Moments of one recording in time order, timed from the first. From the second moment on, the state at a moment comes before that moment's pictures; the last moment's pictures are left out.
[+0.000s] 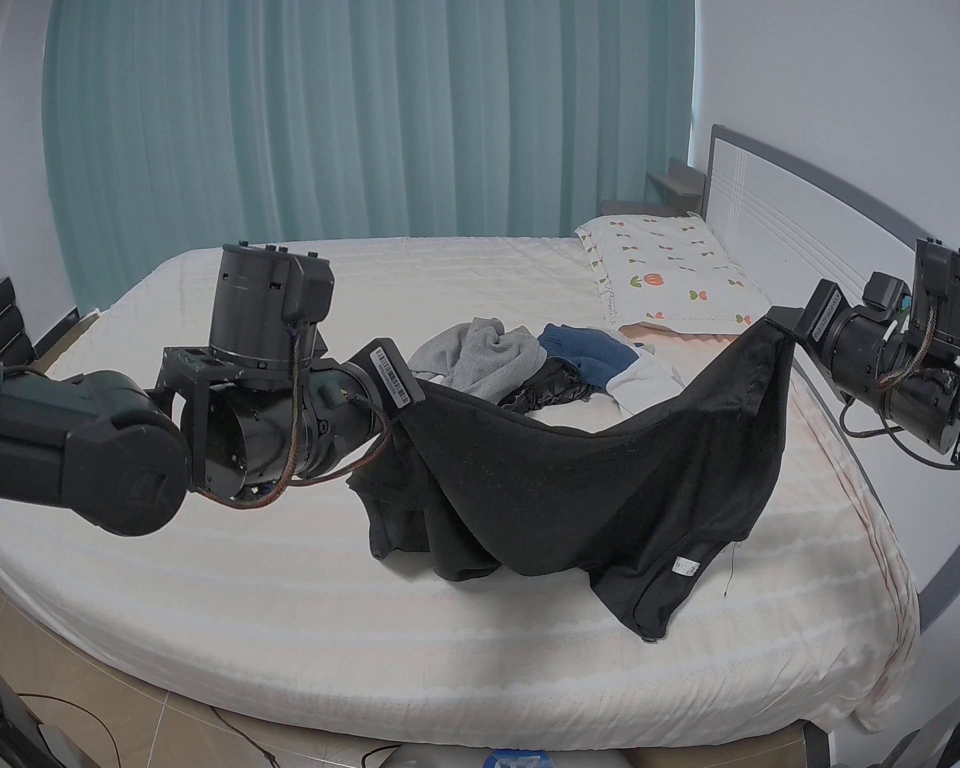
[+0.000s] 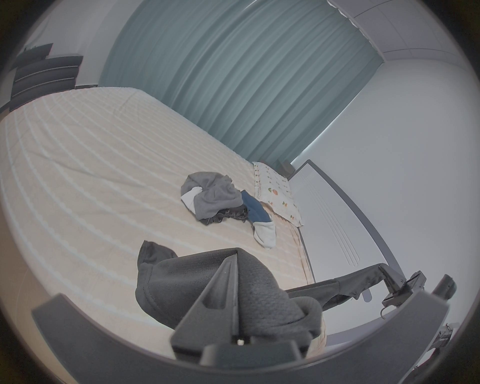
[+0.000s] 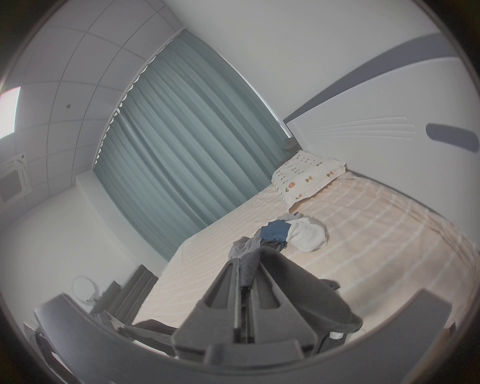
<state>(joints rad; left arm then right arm) -0.61 1.73 -1.08 -0.23 0.20 -0.82 0.35 1.48 -0.88 -0.49 -0.13 0.70</state>
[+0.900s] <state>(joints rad) -0.64 1.75 -1.06 -0.23 0.24 -0.85 0.40 1.50 -0.87 -0.49 -0.23 0.70</state>
